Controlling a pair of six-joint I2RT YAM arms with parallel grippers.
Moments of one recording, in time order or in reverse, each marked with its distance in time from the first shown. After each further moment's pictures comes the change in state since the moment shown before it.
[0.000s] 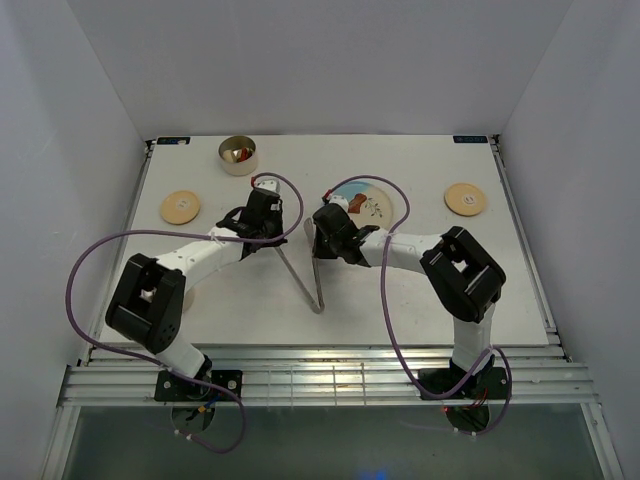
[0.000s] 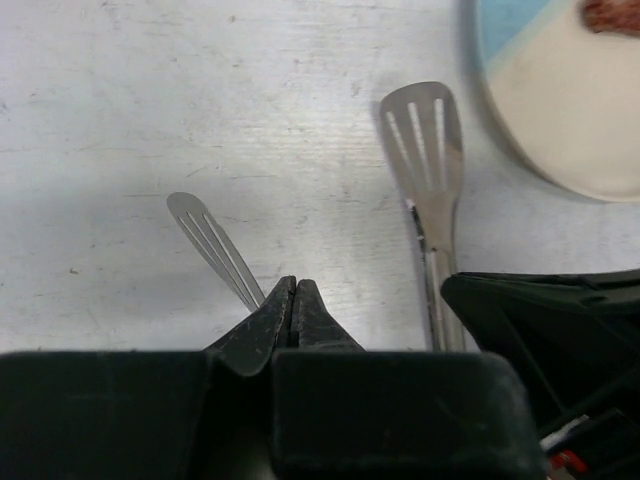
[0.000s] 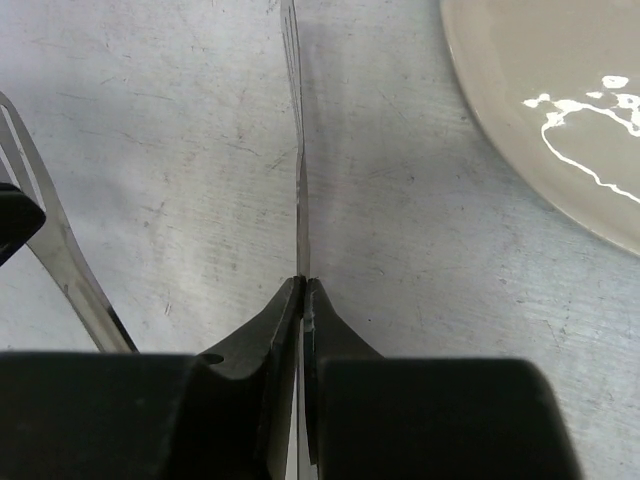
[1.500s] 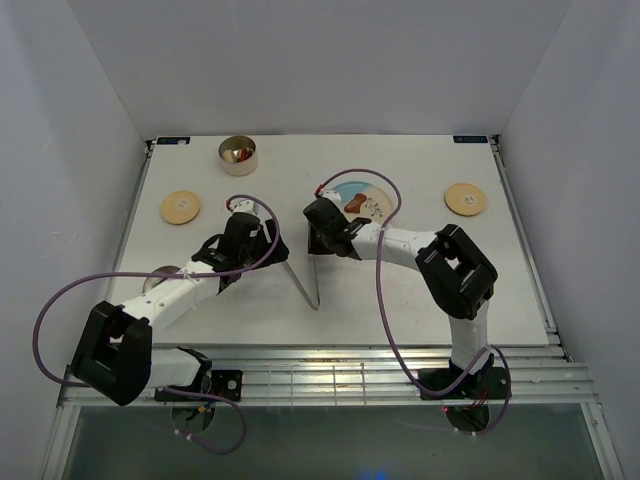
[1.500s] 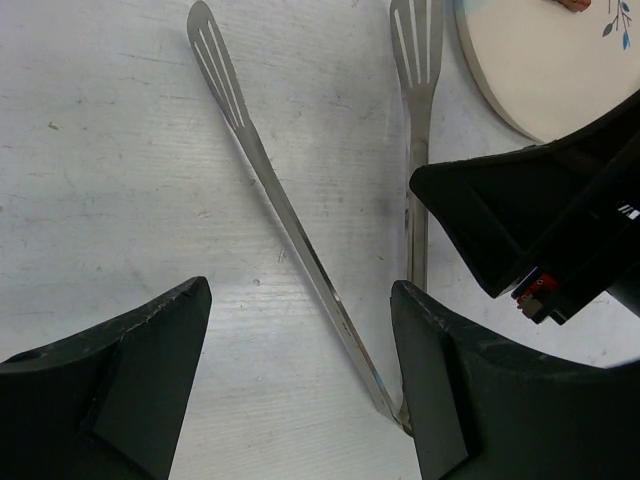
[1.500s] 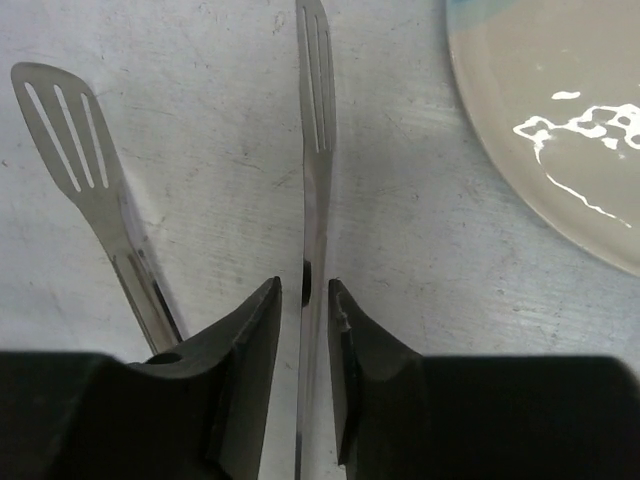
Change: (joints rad) left arm 0.003 -0.294 -0.269 0.036 0.058 -0.200; right arm 0.021 0.044 0.130 -0.143 0.057 -0.026
